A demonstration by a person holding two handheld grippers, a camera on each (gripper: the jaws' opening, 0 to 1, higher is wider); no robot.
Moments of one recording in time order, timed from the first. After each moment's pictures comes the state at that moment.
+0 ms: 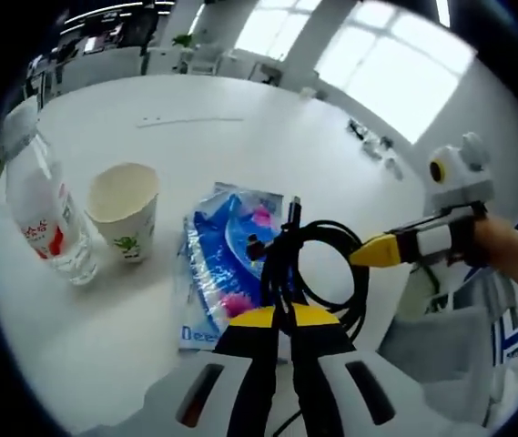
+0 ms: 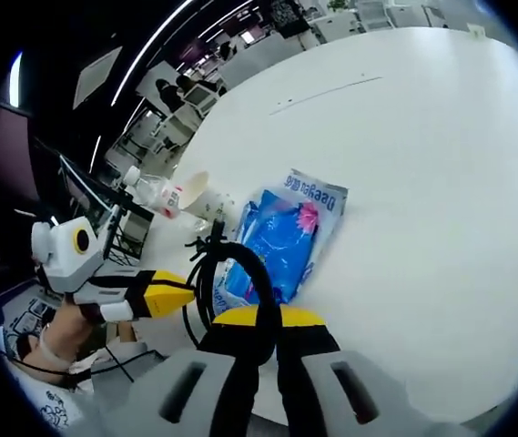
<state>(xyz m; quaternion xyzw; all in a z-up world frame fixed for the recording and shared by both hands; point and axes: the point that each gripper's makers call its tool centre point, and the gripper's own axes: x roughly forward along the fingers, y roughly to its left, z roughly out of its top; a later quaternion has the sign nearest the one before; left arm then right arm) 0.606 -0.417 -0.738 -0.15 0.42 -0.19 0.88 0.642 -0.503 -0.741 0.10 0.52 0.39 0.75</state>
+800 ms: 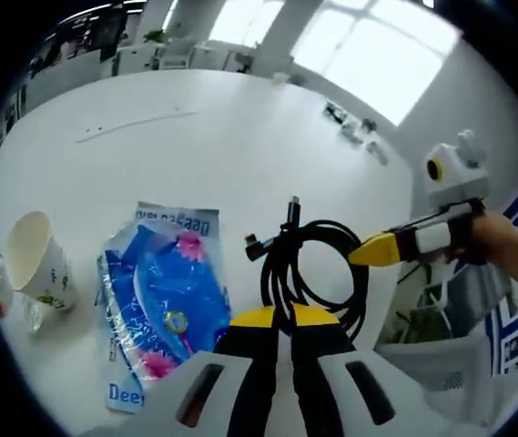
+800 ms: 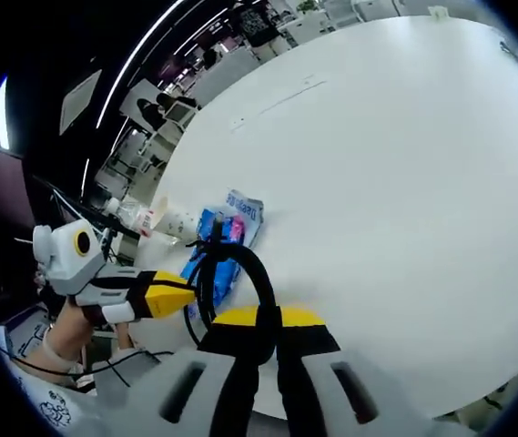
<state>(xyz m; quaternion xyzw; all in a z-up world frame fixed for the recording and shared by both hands) 0.652 -0.495 -0.747 -0.13 0.43 -0.23 0.86 0.676 -0.584 -0.750 0.13 0.53 0.36 0.76</state>
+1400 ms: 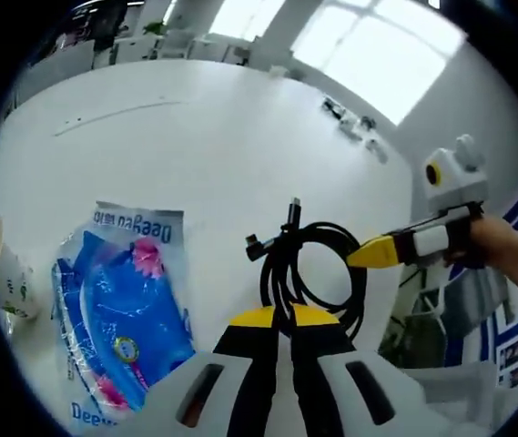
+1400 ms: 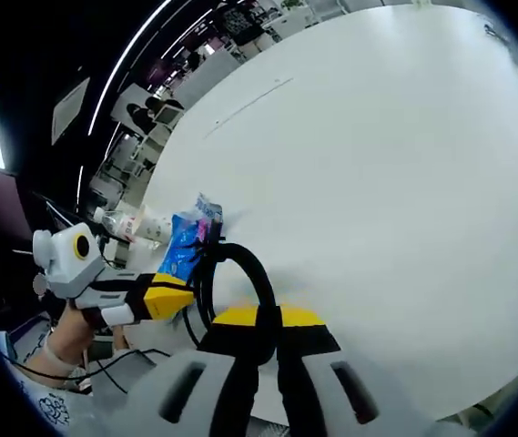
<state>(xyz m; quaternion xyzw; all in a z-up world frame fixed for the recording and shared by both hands) 0.672 -0.533 -0.766 -0.14 0.44 -0.23 0.85 0.696 -0.621 -0.771 0.14 0.54 0.34 0.75</state>
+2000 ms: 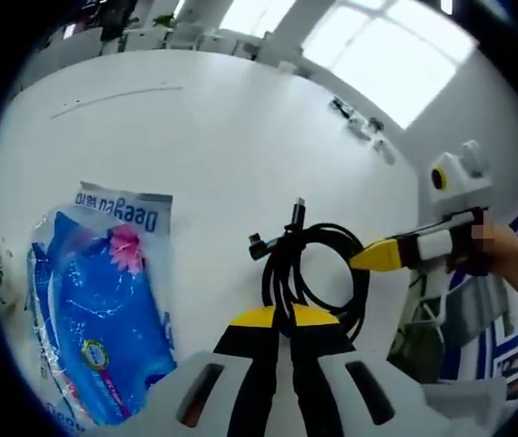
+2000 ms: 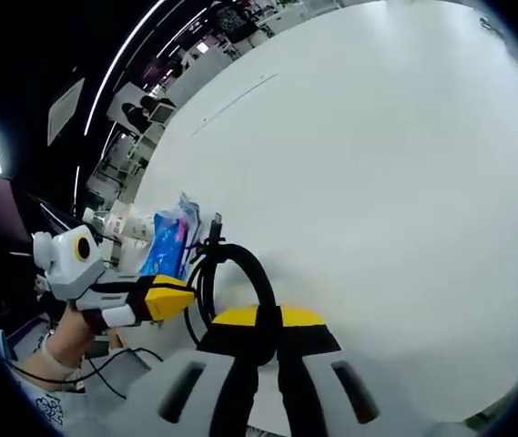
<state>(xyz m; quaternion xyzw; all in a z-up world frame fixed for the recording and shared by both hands) 0.679 -0.545 -0.789 -0.16 0.45 -0.22 0.85 0.701 -0.632 -0.790 0.14 0.55 0.33 0.75</state>
